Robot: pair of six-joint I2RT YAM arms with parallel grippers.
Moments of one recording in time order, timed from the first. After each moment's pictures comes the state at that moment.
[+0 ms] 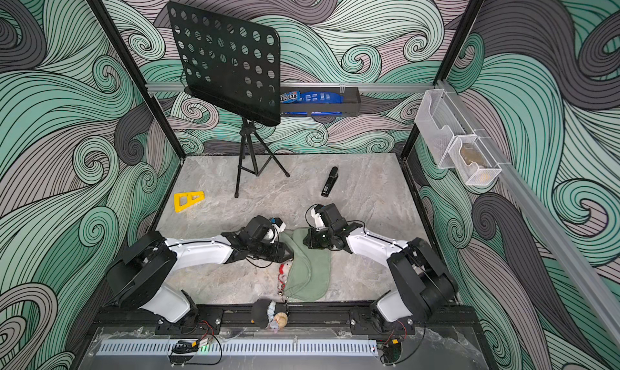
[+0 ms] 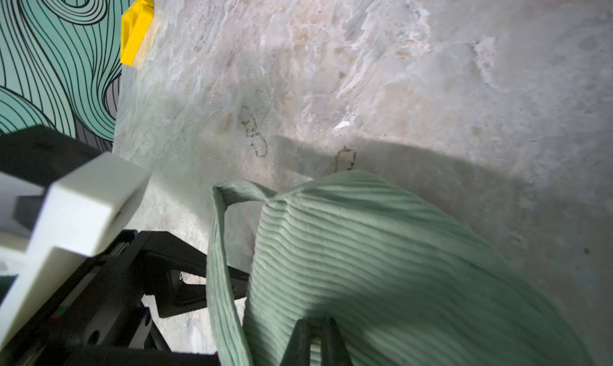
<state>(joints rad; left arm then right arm) -0.77 1.59 0.68 0.02 0.41 -0.60 0.54 1.49 0.70 -0.12 -0.41 0.56</state>
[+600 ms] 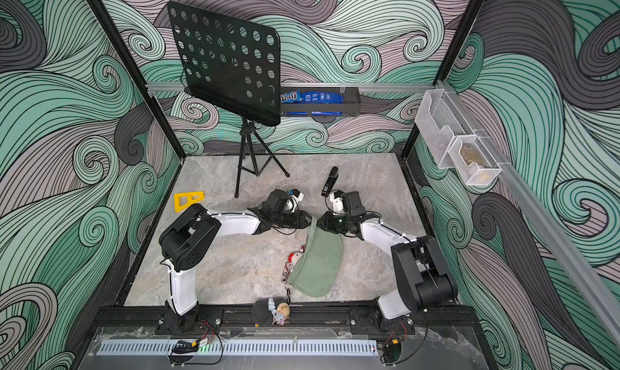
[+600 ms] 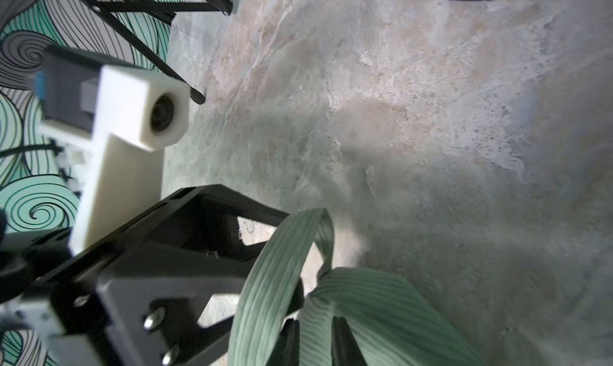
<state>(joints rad) -0.68 1.97 1.11 0.20 0.48 -0.64 0.30 1.46 0.75 -0.12 -0.54 0.51</state>
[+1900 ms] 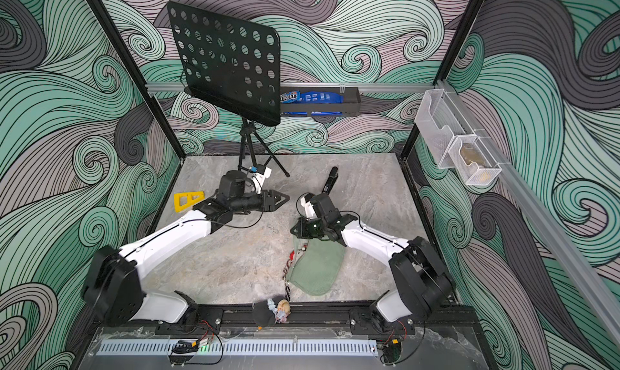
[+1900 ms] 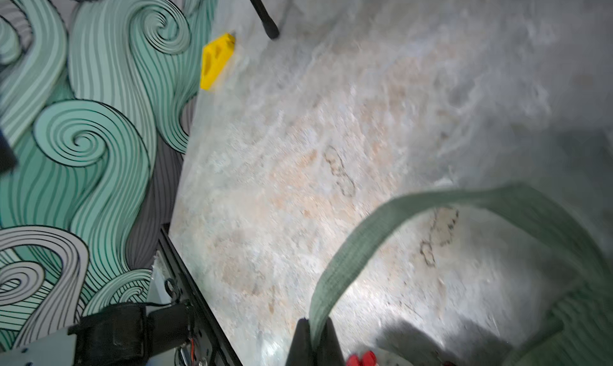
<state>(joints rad) -0.53 1.33 0.99 -0.09 0.48 -0.51 0.60 1.48 0.88 -0.12 -0.46 0.63</state>
